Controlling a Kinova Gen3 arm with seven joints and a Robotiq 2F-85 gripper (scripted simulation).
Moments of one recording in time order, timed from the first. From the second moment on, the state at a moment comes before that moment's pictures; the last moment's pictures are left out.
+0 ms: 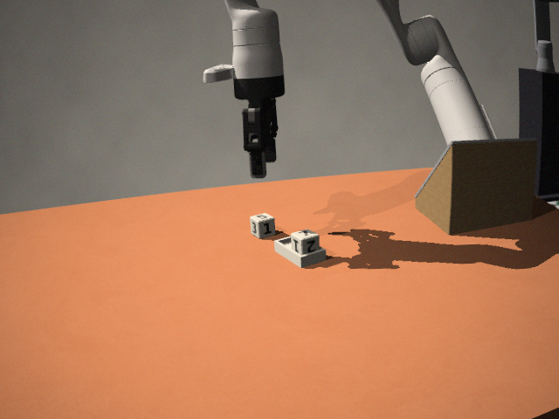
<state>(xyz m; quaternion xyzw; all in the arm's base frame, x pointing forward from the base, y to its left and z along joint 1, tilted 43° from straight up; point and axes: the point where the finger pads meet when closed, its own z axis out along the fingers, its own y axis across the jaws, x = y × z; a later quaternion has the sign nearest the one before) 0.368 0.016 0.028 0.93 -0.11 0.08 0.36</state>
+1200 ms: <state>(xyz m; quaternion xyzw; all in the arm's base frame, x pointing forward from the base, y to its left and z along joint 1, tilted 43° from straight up) 0.354 0.043 0.003 0.76 -0.54 0.24 0.27</state>
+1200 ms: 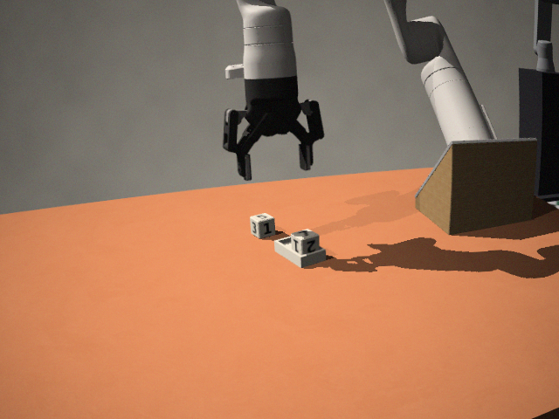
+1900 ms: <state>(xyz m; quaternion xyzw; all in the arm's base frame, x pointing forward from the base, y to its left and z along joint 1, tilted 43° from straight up) 0.343 0.058 -0.012 0.56 -0.74 0.31 0.19</state>
